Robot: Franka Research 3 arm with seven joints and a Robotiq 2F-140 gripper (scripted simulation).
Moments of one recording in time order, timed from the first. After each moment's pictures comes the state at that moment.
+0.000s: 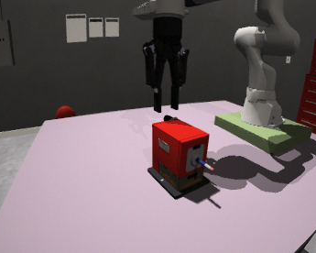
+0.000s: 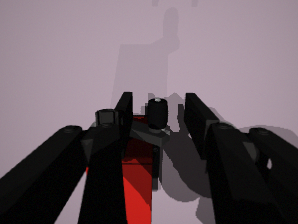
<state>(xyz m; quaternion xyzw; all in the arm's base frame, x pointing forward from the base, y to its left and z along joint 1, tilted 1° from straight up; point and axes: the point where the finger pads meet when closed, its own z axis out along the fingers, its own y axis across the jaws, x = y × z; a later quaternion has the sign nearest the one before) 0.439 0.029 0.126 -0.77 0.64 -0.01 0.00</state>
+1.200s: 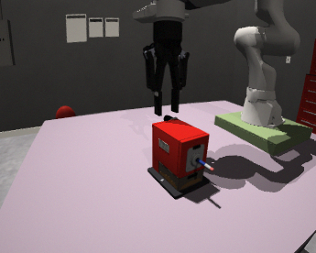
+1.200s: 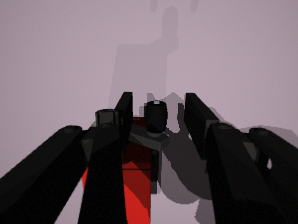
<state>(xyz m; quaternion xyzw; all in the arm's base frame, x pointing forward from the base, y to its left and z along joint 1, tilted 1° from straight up) 0.438 0.028 0.117 -0.77 0.64 -0.01 0.00</state>
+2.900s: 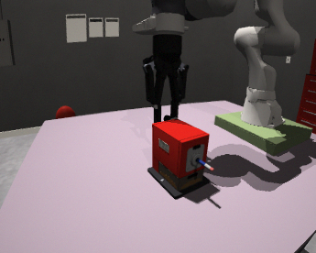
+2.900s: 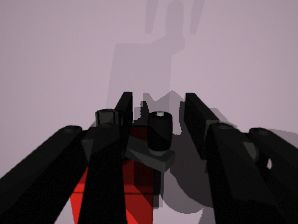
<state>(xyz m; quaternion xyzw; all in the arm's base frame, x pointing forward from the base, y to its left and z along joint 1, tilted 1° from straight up) 0.440 0.029 0.082 -0.77 0.64 -0.01 0.00</state>
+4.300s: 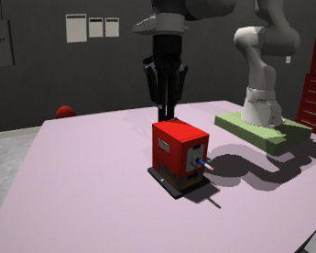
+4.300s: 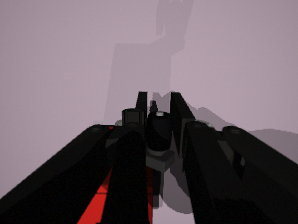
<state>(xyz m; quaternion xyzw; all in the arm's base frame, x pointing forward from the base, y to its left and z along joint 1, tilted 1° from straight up) 0.439 0.029 0.082 -0.77 0.64 -0.01 0.00</state>
